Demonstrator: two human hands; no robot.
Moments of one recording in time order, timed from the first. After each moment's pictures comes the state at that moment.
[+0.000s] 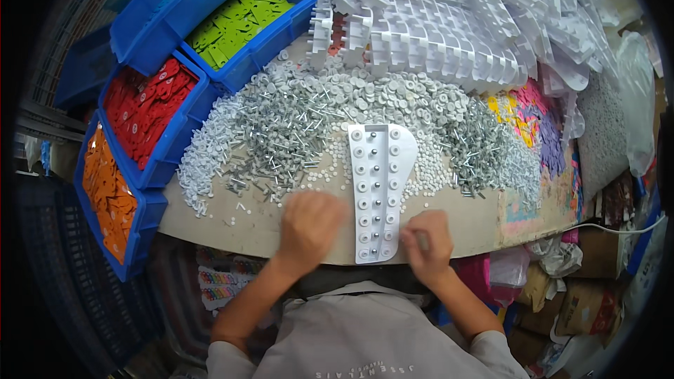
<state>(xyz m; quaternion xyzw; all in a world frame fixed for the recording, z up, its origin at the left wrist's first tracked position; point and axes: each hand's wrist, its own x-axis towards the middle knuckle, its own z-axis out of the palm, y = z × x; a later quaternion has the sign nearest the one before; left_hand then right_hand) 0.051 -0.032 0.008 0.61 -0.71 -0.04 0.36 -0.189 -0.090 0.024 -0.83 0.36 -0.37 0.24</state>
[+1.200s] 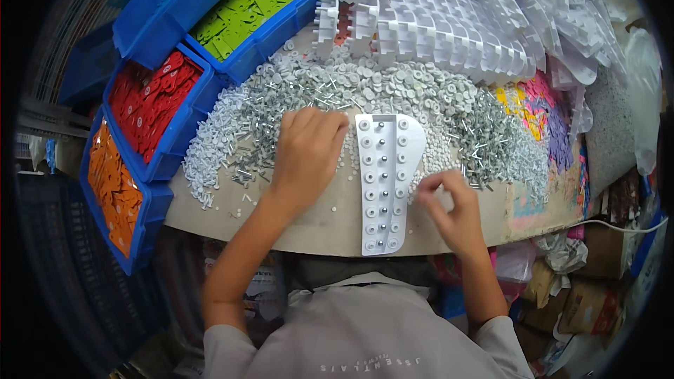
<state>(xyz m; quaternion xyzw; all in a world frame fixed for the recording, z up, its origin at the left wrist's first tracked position) 0.085 -0.117 0.041 0.62 -0.70 0.00 0.36 -0.179 -0.138 0.071 -0.76 0.45 -0.23 0.41</state>
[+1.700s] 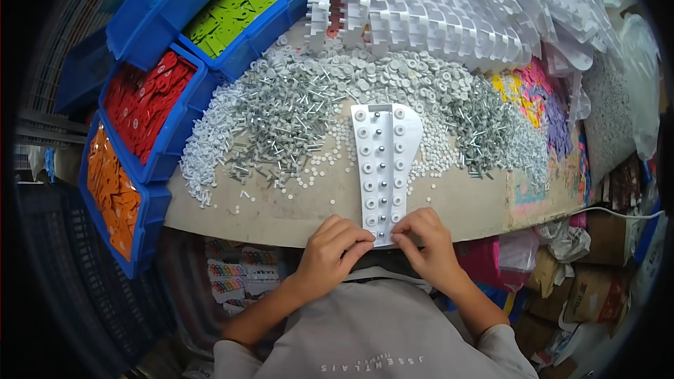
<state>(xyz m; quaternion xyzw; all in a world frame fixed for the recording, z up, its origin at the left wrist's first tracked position) 0.019 0.010 0.031 0.57 -0.59 -0.36 0.44 -0.190 -0.068 0.047 -0.79 0.40 -0.19 0.42</state>
